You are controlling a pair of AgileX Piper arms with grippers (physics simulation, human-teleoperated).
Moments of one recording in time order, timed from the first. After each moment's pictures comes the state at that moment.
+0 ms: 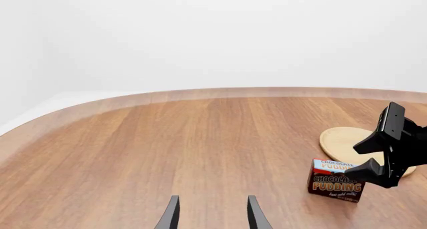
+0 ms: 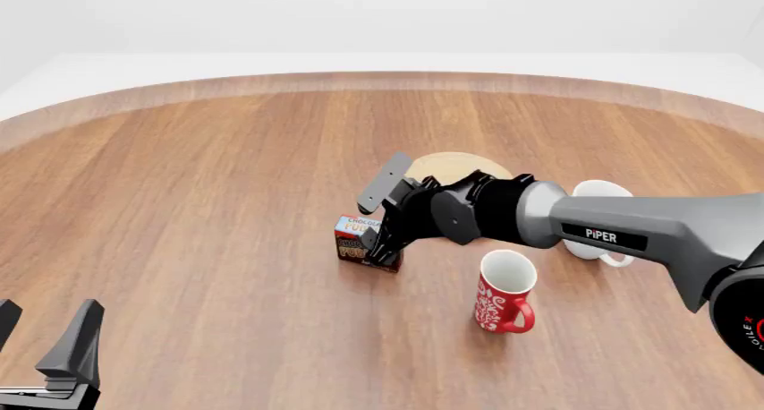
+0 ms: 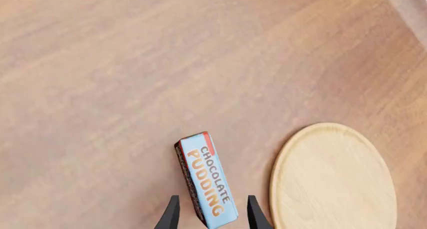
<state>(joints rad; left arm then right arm) 0.00 0.01 0.00 0.00 0.00 0.63 1.90 -1.26 0.22 -0.40</state>
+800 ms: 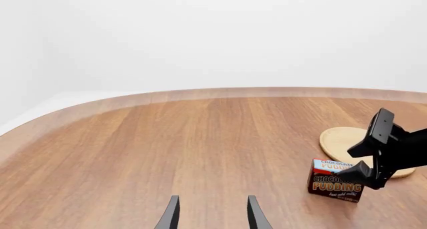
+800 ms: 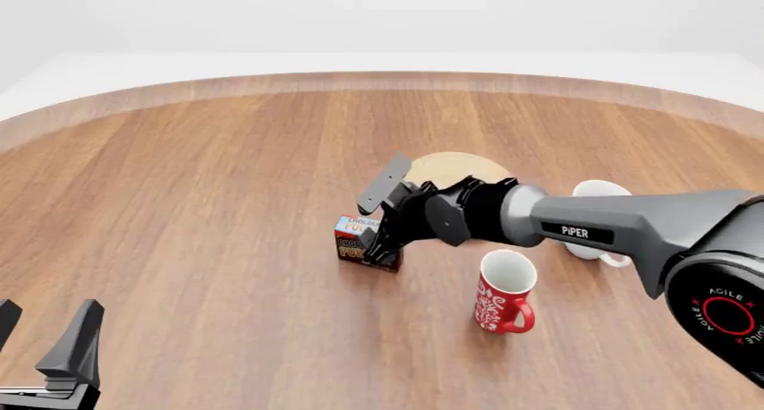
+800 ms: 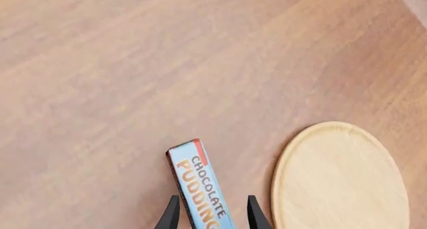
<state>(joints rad) 0.00 0.01 0.00 0.00 0.00 0.62 1.98 -1.29 0.18 -0.37</state>
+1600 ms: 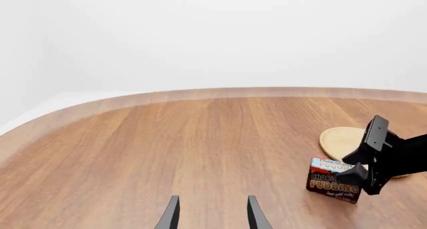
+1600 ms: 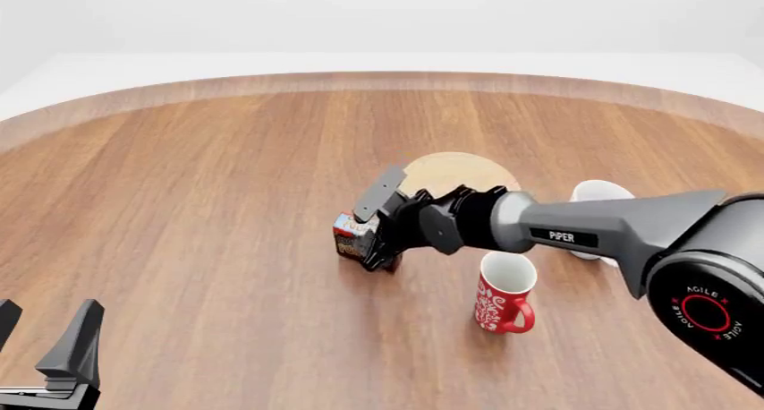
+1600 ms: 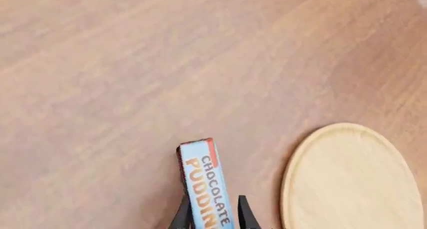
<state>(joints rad) 0.00 0.01 0.00 0.00 0.00 0.63 2.01 -1.29 0.15 -0.35</state>
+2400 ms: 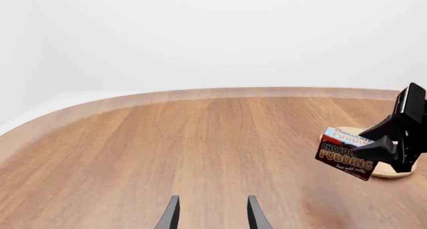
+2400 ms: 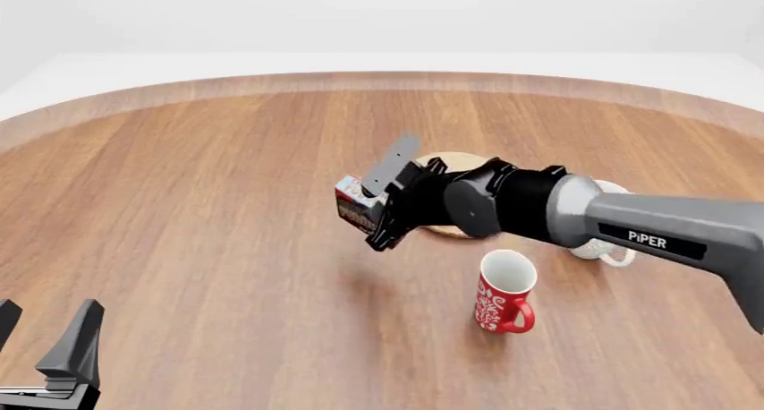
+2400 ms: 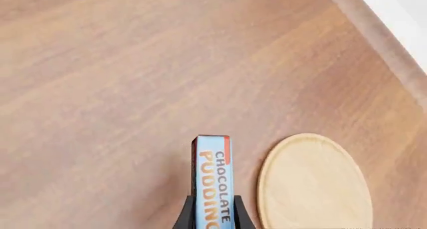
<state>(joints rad) 0.00 0.01 0.00 0.00 0.00 0.64 1.80 -1.23 0.20 -0.39</state>
